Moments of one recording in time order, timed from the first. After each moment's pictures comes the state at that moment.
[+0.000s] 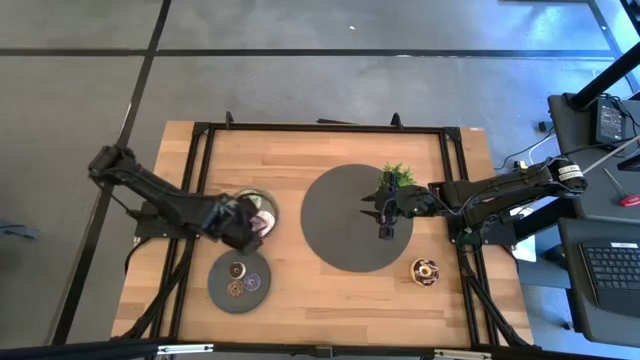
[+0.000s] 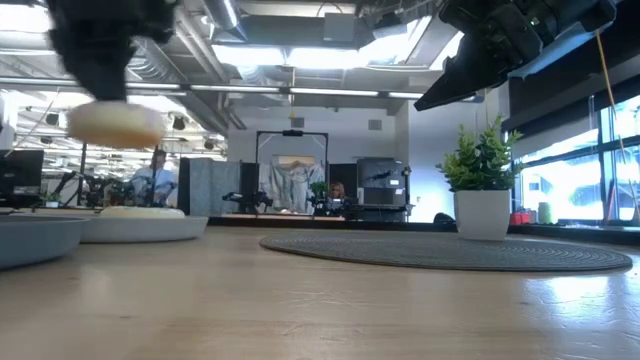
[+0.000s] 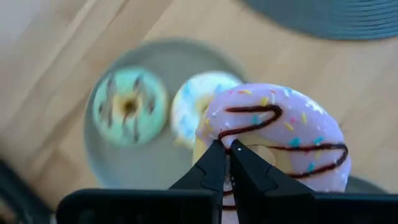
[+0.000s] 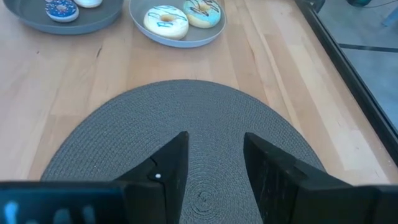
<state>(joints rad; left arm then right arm) -0.40 1.29 0.98 -1.09 -0.42 -1.08 0.13 1.15 0.69 -0.15 0.29 -0.01</state>
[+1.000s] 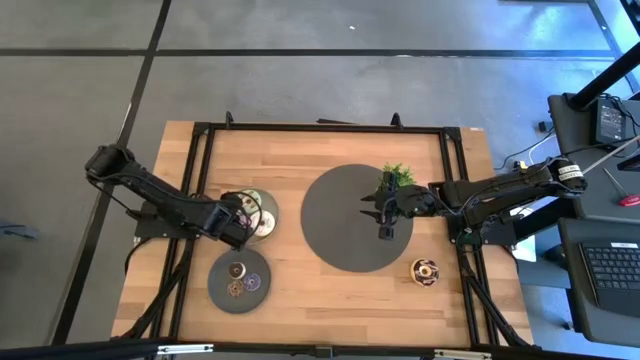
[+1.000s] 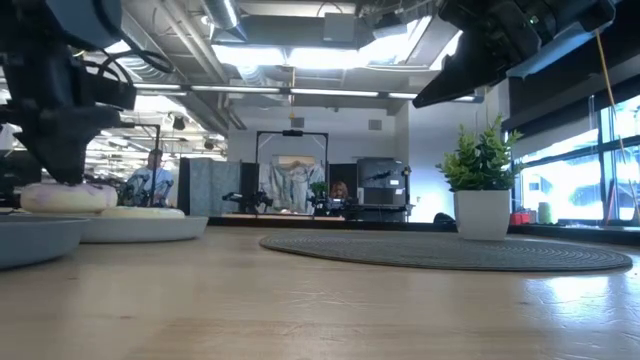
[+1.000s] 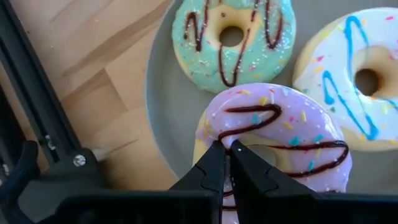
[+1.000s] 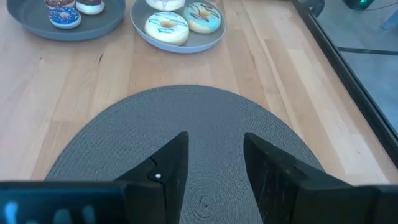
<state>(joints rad) -0.38 1.24 0.66 -1.07 -0.41 -1.42 0.13 1.15 0.69 -0.13 0.29 -0.01</state>
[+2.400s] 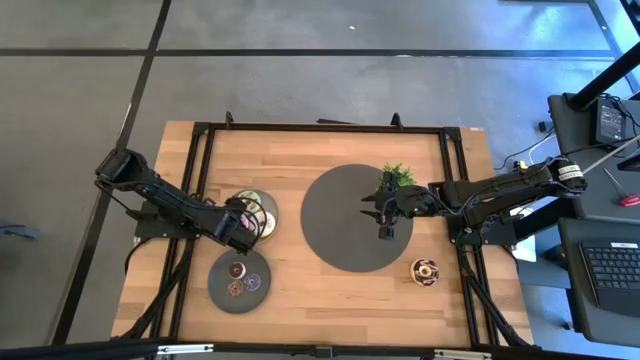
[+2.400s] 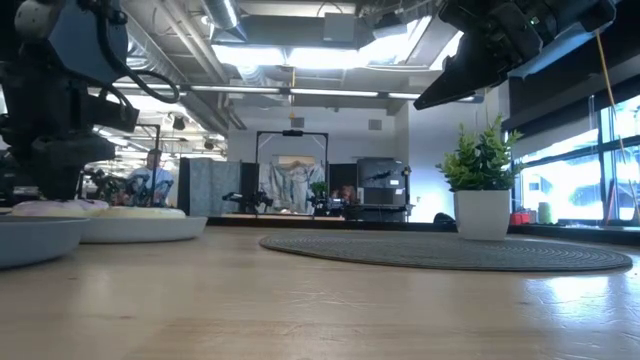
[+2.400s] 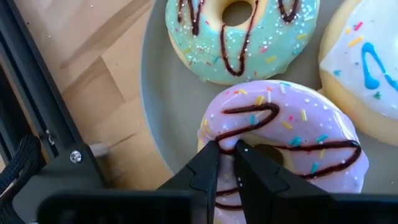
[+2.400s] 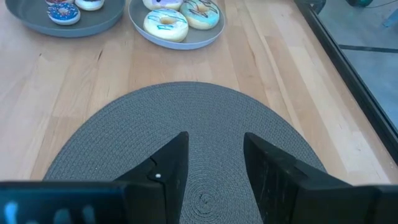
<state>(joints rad) -0.38 1.38 0.66 -1.04 -0.38 -1.40 0.13 1.15 0.69 -0.14 0.29 0.00</state>
